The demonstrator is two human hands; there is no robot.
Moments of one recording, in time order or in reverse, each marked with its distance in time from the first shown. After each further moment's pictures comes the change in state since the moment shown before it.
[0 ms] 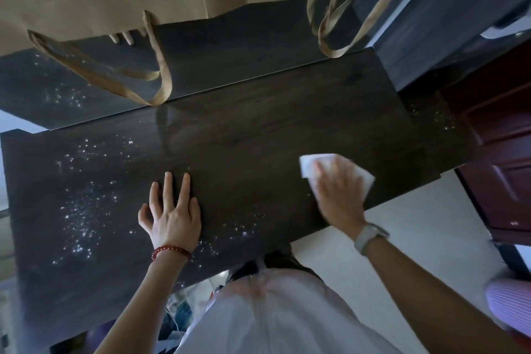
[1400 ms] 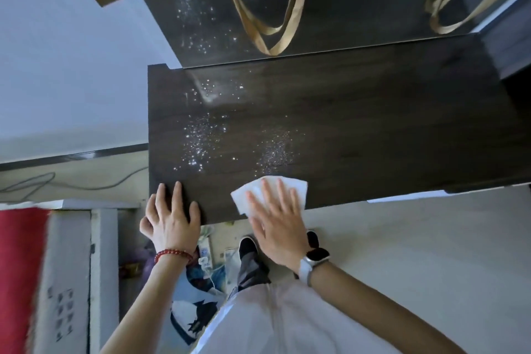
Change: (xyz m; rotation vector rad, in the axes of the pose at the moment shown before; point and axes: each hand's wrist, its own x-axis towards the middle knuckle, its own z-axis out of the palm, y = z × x) left_hand -0.100 -0.178 -0.022 -0.056 0.146 -0.301; right_hand -0.115 -0.263 0.011 0.244 -0.052 -0.386
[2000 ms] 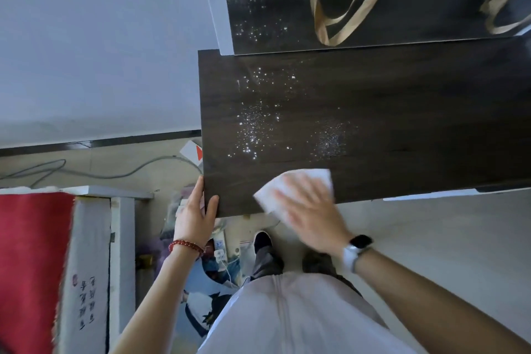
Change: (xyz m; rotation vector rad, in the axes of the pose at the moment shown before) left_hand 0.030 -0.075 -0.024 -0.442 -0.165 0.114; right_hand 0.017 -0.025 0.007 -0.078 -0.066 -0.237
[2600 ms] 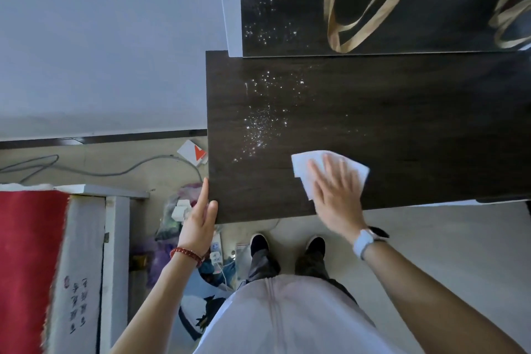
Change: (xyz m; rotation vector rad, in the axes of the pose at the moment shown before) left_hand 0.003 -0.012 0.002 -0.171 -0.157 0.038; right_hand 0.024 0.027 -0.010 0.018 -0.028 0.415
